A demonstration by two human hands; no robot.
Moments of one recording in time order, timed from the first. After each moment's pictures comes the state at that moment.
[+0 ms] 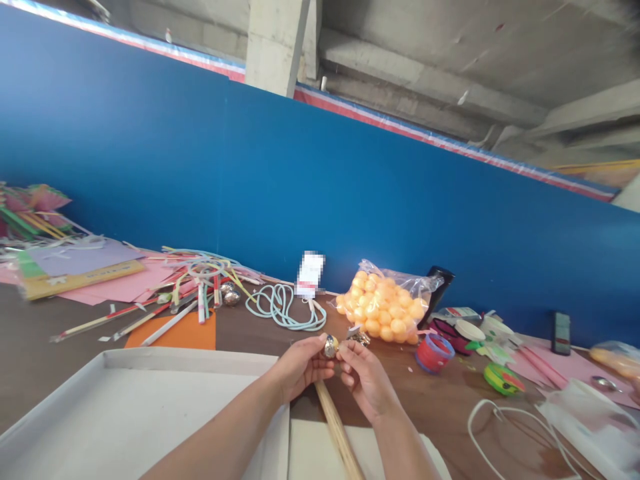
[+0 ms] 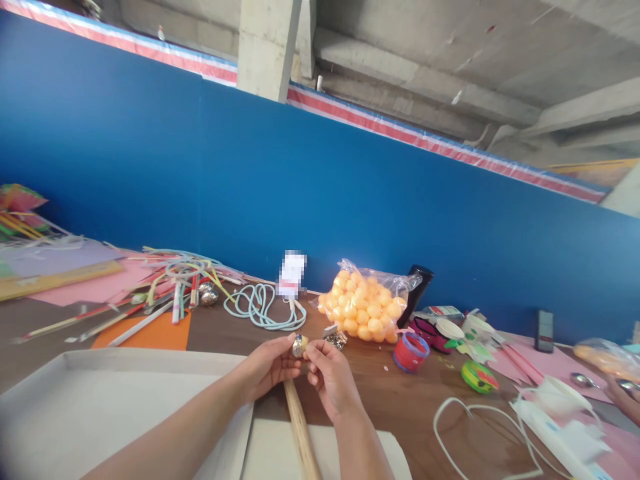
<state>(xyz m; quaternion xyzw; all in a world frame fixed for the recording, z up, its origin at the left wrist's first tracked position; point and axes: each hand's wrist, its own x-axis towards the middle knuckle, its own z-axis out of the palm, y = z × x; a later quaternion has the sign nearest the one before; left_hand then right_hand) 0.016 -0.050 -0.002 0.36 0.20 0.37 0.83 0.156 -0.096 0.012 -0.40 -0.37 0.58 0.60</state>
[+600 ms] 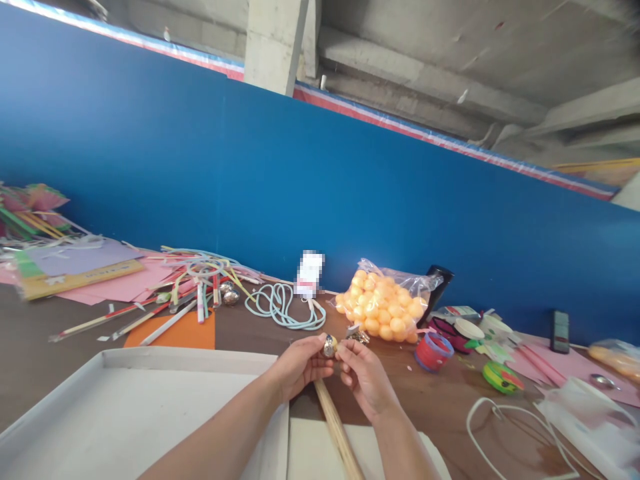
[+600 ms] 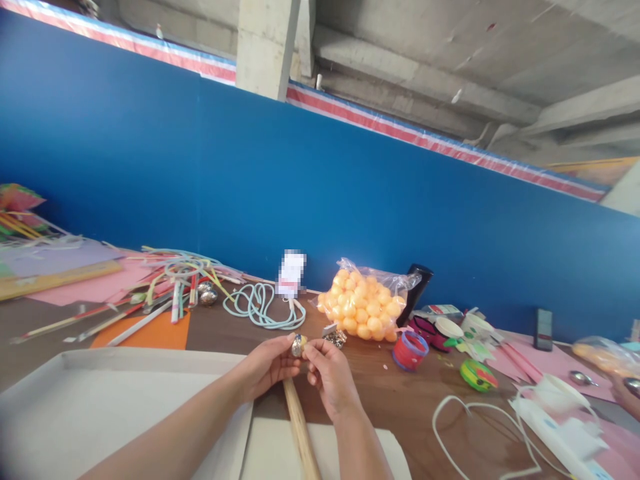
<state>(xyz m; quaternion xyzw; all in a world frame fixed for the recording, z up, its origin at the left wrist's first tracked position) 0.015 -0.050 -0.003 0.36 0.20 0.37 0.83 0.156 -0.095 0.011 -0.44 -0.38 0.55 0.60</state>
